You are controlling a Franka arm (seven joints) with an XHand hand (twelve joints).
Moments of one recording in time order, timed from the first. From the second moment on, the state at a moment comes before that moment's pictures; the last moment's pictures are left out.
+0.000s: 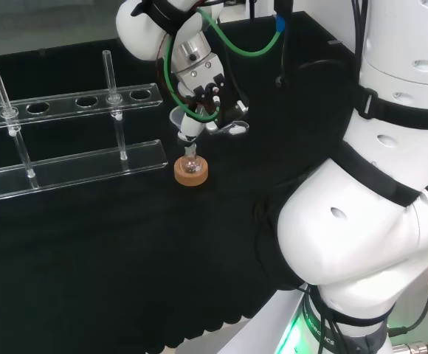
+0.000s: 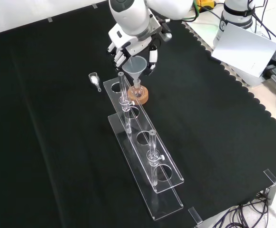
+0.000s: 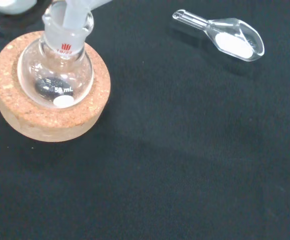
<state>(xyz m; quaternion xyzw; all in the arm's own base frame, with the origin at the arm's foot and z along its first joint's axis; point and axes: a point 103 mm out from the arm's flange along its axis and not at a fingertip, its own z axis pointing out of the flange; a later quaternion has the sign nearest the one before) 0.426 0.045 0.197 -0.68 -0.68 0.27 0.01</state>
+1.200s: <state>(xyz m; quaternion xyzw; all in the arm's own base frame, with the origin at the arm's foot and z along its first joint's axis) 0.429 0.047 0.192 -0.68 -0.68 0.28 0.02</state>
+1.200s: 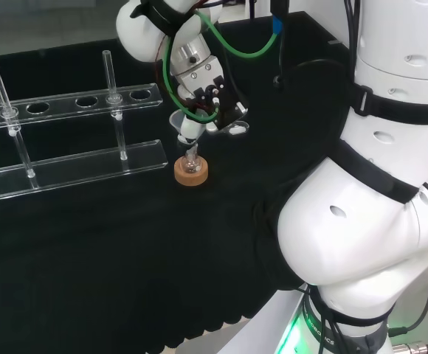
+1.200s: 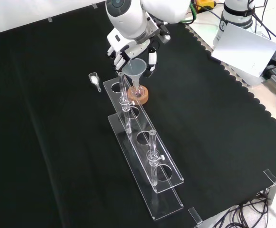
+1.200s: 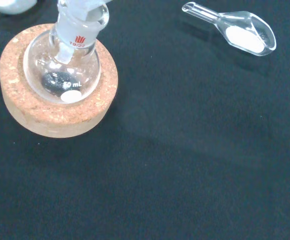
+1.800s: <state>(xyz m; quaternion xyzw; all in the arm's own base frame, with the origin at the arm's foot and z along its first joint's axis) 0.430 0.052 0.190 -0.68 -0.68 0.28 0.02</state>
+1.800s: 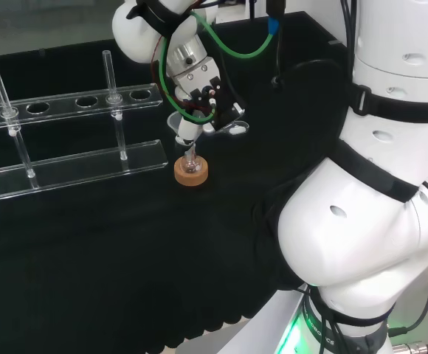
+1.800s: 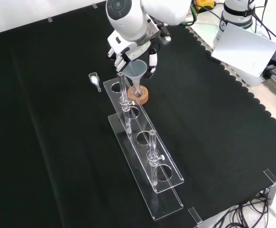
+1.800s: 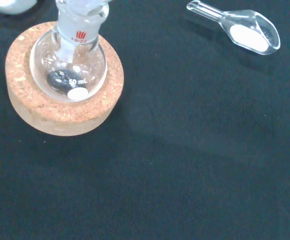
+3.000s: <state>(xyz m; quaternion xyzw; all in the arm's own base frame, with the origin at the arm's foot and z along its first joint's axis) 0.429 0.045 0.189 -0.68 -0.67 0.30 0.03</state>
